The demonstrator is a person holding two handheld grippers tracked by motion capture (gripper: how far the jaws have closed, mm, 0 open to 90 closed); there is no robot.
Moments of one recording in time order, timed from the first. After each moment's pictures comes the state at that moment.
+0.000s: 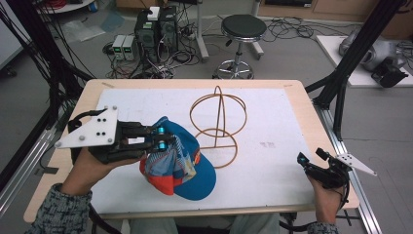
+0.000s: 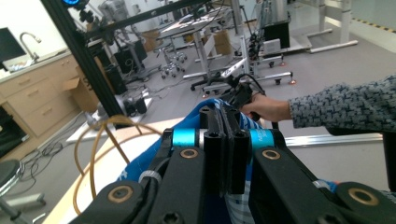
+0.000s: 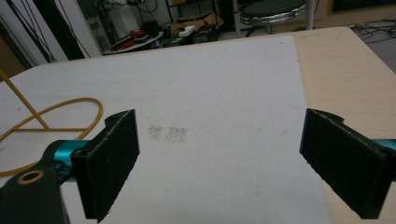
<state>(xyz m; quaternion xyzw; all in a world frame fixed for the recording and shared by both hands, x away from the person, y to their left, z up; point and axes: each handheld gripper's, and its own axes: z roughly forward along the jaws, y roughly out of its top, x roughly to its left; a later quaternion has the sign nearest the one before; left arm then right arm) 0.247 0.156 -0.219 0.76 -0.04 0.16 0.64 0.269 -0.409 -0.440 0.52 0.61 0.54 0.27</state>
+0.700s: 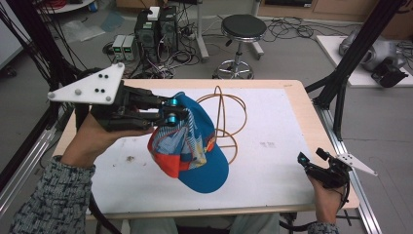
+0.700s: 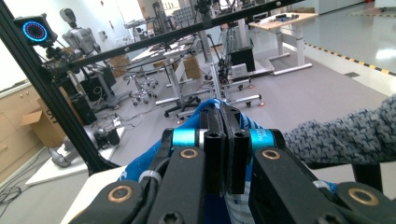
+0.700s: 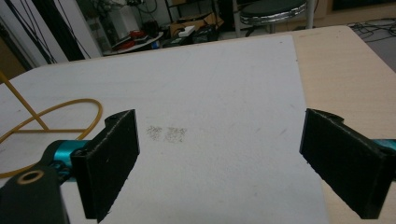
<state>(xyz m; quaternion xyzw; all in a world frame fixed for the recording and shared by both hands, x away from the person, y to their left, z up) 0.275 0.131 -0.159 0.73 -0.10 0.10 0.67 0.269 -0.411 -0.440 0.52 0.60 0.54 0.27</state>
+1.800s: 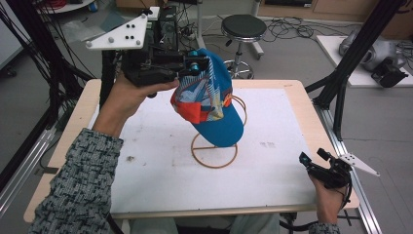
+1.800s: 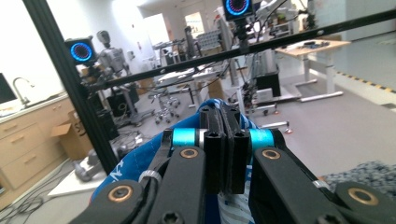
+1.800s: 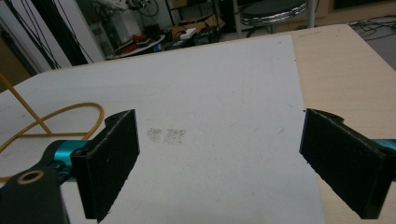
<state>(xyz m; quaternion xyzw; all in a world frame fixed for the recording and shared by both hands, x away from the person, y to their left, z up) 0.348 0.102 -0.141 0.70 -0.05 0.13 0.70 0.269 -0.416 -0.441 0.52 0.60 0.55 0.26</state>
